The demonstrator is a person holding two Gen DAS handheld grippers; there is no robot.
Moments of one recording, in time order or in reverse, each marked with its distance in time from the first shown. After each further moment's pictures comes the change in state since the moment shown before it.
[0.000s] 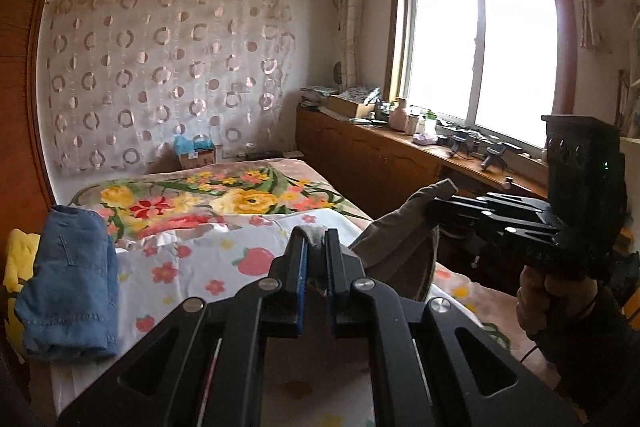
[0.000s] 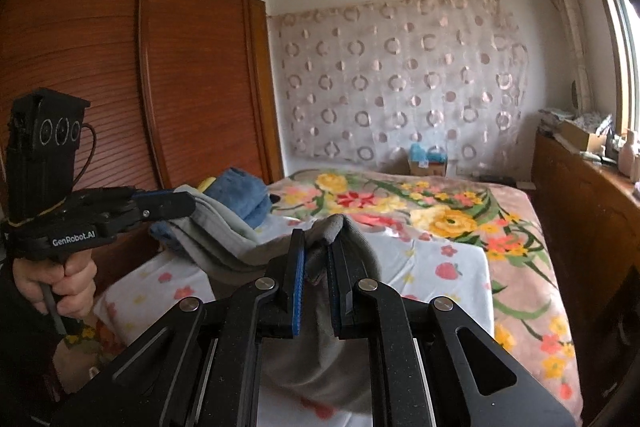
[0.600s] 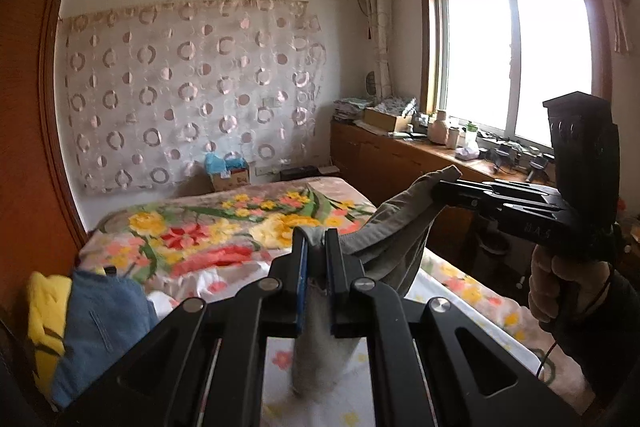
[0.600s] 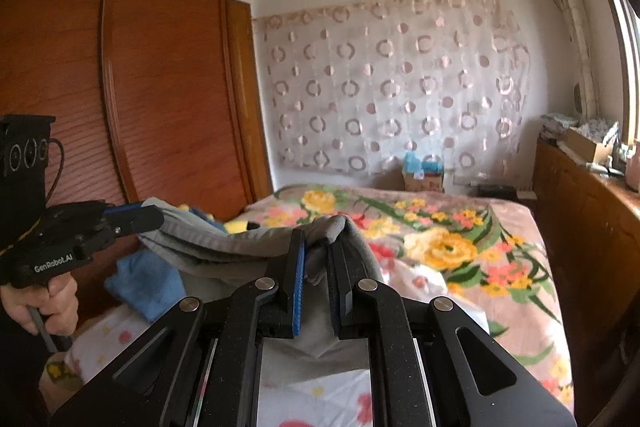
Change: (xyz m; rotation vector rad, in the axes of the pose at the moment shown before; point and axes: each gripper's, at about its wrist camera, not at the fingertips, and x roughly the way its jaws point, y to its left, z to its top) left arm 0.062 0.073 0.075 0.029 -0.036 0.111; right arm 0.111 -0.051 0.091 0.016 -0.014 -0.020
